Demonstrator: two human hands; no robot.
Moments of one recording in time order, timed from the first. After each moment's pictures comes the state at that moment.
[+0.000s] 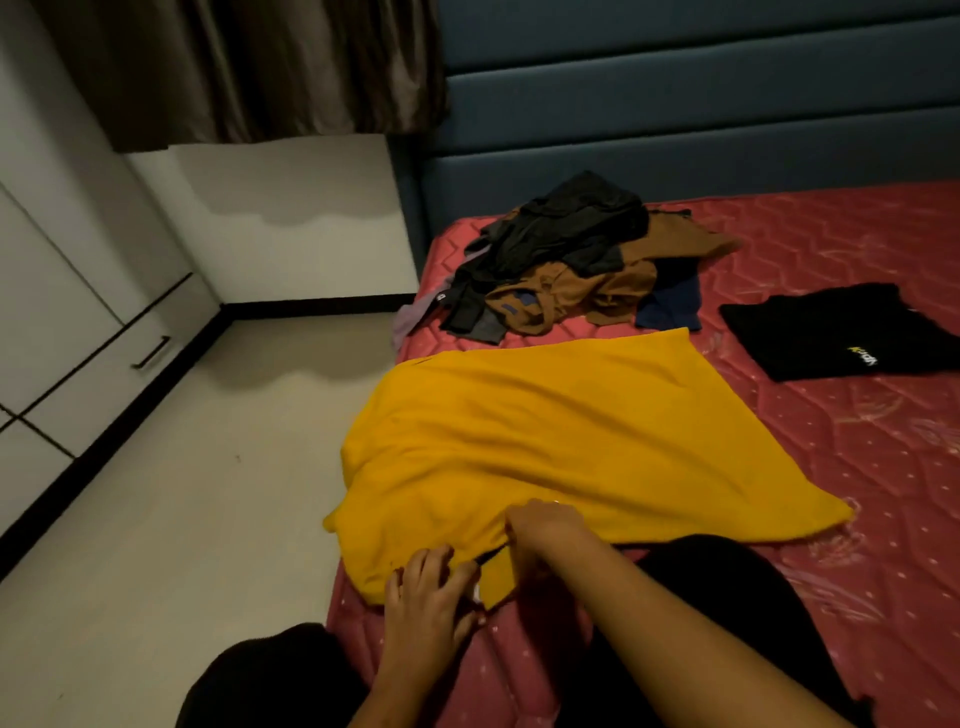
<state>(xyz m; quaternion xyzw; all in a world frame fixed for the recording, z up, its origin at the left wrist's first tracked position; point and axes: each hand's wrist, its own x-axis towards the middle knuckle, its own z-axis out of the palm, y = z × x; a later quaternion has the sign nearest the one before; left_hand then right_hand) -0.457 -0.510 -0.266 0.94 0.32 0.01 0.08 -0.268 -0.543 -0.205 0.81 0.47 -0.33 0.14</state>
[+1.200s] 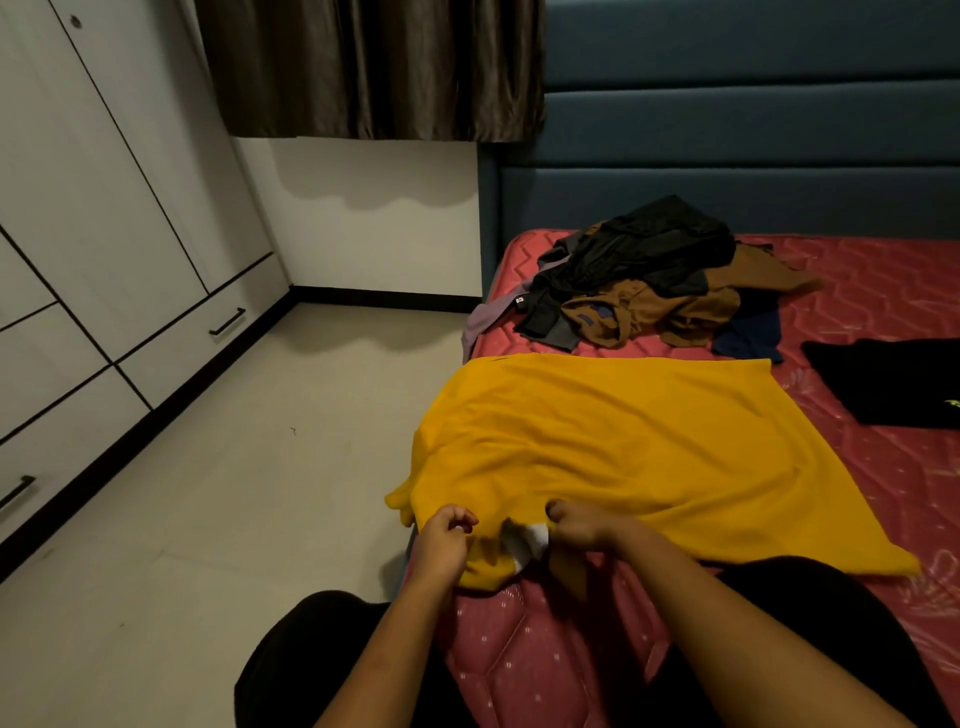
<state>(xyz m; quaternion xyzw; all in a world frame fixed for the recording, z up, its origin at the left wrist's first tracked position) -0.481 -0.446 -0.221 0.61 0.55 0.21 0.53 -0.304 -0.521 -0.204 0.78 0.46 -0.41 -0.10</state>
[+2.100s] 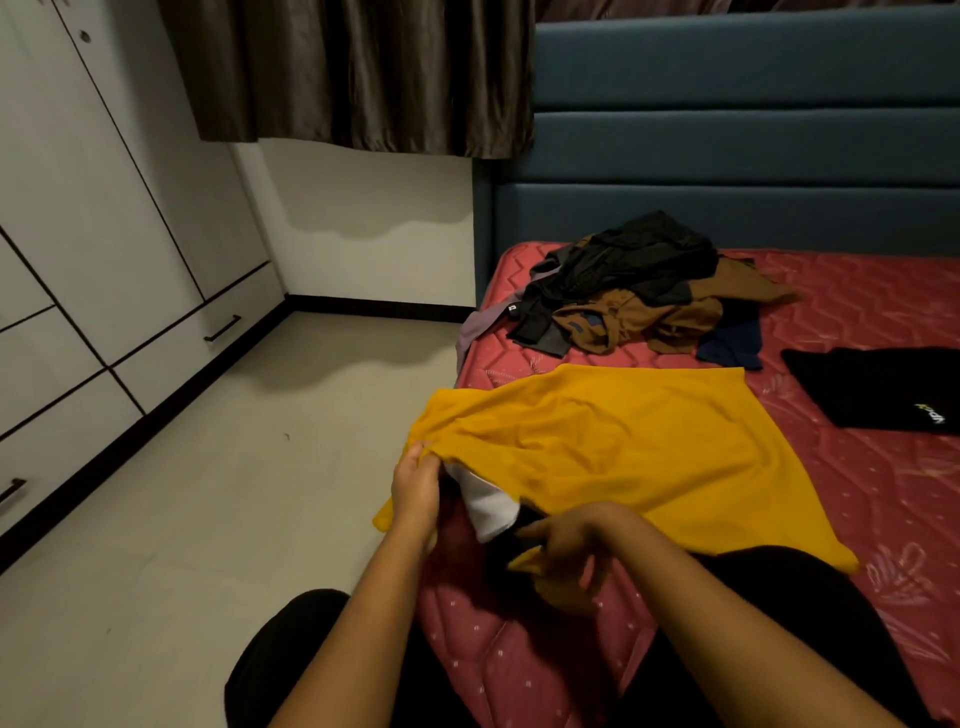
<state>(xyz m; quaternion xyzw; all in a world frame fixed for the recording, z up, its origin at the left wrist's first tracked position) -0.477 -0.419 -0.174 0.50 0.47 0.40 0.62 -0.324 -0.533 -0.164 0.72 0.42 -0.54 0.10</state>
